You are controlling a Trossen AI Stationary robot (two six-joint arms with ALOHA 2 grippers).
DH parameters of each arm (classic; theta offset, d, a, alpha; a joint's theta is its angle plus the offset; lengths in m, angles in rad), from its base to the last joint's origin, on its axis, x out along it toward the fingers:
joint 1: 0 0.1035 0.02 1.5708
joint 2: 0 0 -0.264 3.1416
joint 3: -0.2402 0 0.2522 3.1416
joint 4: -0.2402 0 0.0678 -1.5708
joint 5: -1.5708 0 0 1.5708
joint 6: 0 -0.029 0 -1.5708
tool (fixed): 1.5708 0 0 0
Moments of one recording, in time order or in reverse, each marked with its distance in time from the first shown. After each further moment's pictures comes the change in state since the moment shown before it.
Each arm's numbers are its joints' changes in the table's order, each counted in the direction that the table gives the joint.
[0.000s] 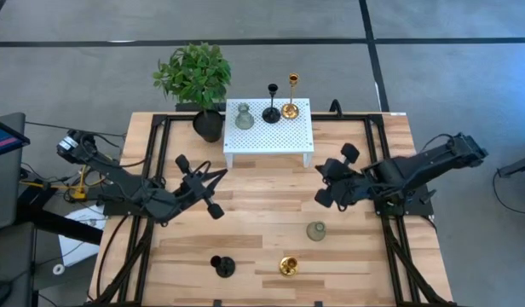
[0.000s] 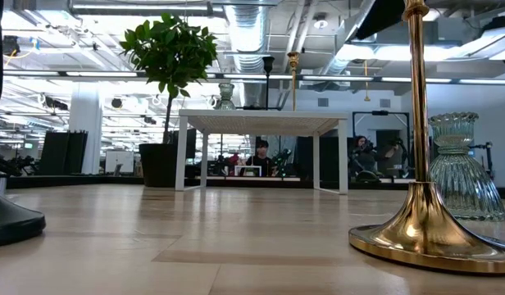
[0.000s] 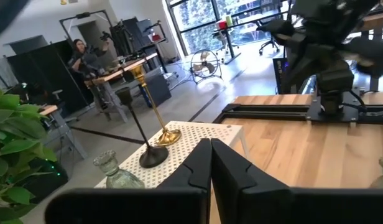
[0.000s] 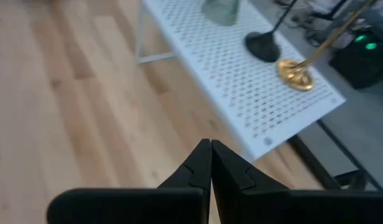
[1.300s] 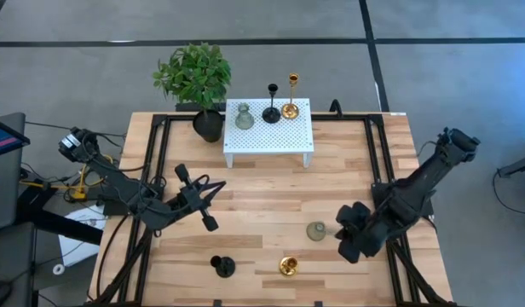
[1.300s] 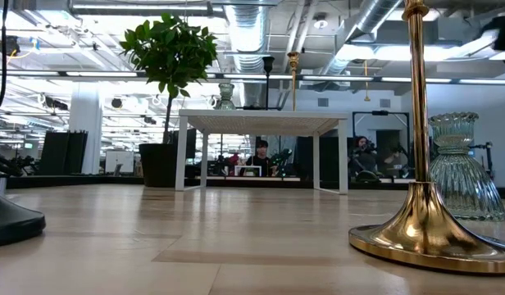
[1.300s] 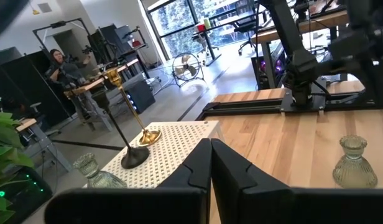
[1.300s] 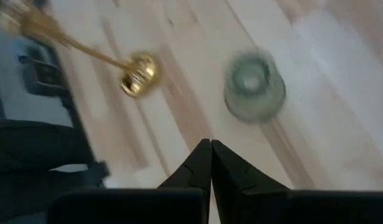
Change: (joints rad) left arm -0.096 -0.001 0.022 -0.018 0.000 0.000; right arm 0.407 -0.014 0.200 0.079 0.515 -0.736
